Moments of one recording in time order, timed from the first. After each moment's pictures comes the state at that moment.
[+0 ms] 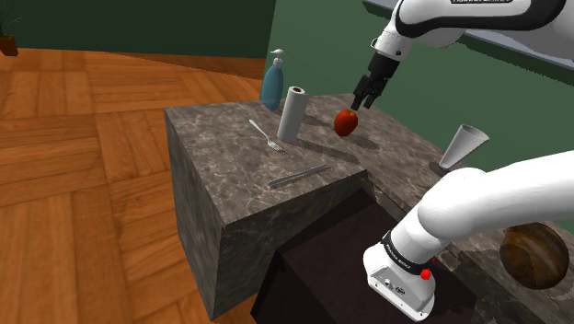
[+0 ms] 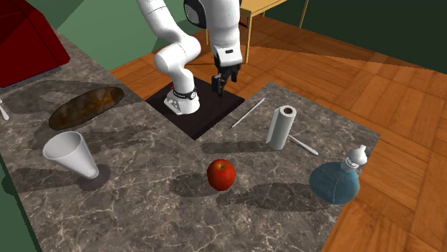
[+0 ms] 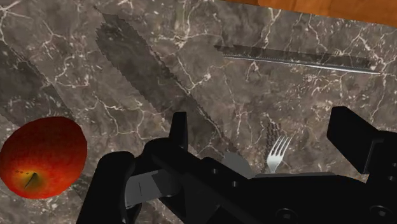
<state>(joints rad) -0.06 -0.58 -0.24 -2.40 -0.03 1.80 -0.29</state>
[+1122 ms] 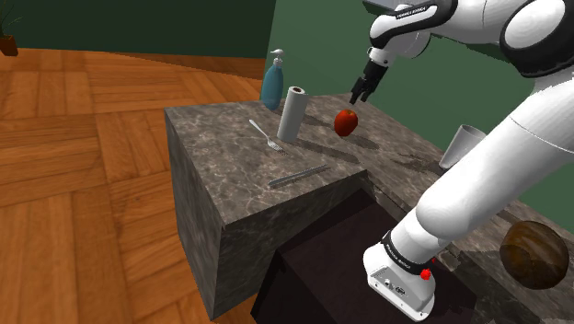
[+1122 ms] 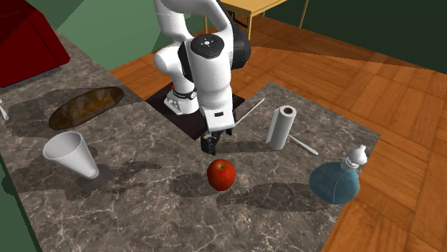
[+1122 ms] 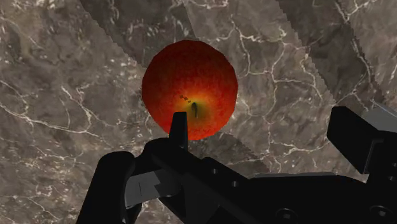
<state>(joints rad) -0.10 -0.05 -0.48 -2.06 0.05 2.04 -0.63</state>
